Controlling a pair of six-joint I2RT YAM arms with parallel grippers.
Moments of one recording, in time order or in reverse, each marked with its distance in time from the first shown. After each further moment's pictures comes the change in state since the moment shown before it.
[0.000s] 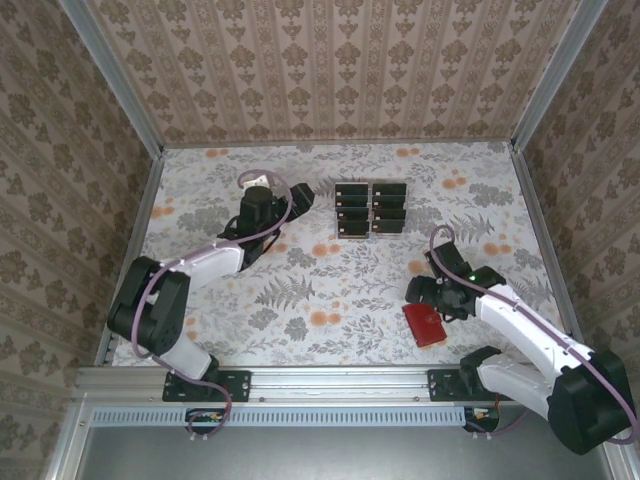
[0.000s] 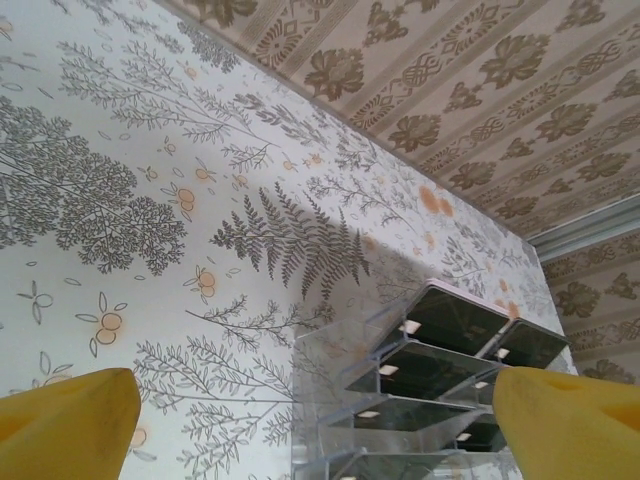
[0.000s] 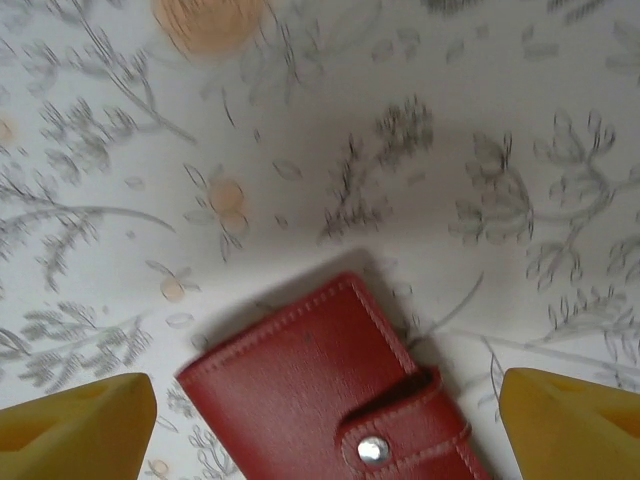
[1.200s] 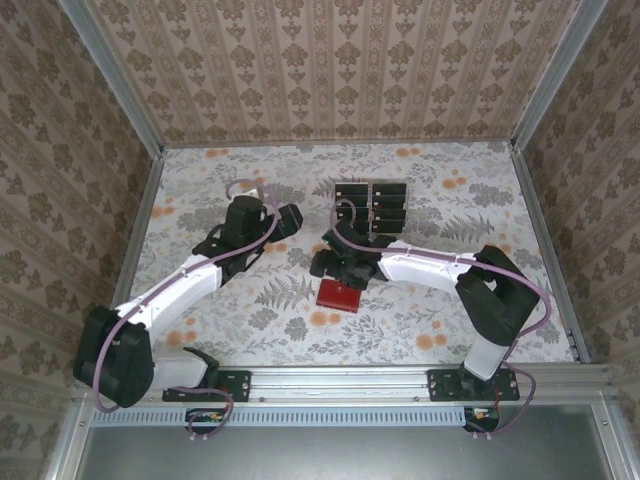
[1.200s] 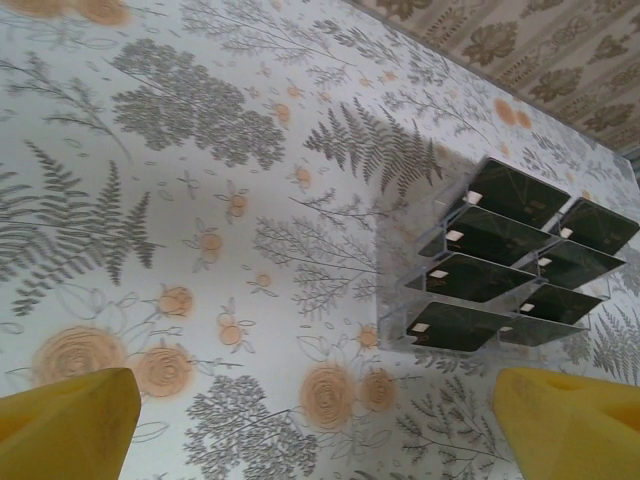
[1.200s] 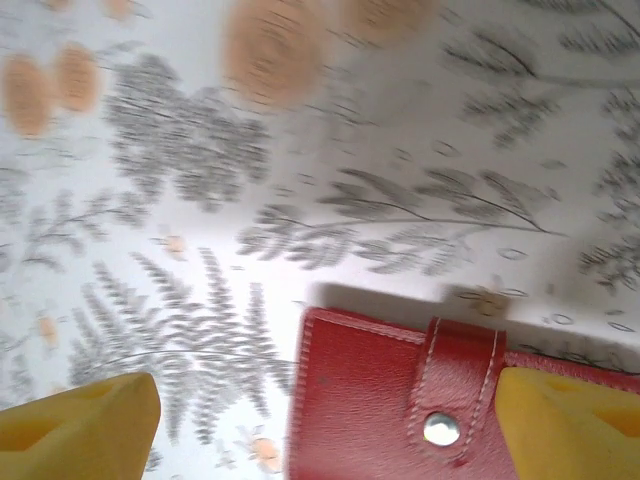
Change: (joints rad) left arm -0.011 -0.303 -0.036 -0.479 -0.056 0.105; right arm 0.419 0.708 0.540 0.383 -0.065 0.285
